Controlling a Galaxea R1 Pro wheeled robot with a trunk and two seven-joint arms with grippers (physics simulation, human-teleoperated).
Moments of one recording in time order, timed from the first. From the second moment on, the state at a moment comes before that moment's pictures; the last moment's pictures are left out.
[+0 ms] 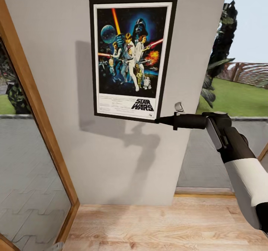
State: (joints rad) left arm -0.39 0.19 0.39 -0.04 0.06 -0.18 -0.17; right arm -1.07 -0.25 0.16 -1.13 -0.26 0.68 1.22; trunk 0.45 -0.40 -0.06
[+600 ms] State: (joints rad) left arm -0.39 0.19 0.39 -0.04 0.06 -0.18 -0.17; right arm -1.07 -0.25 0.16 -1.15 -0.26 0.68 1.23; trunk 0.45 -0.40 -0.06
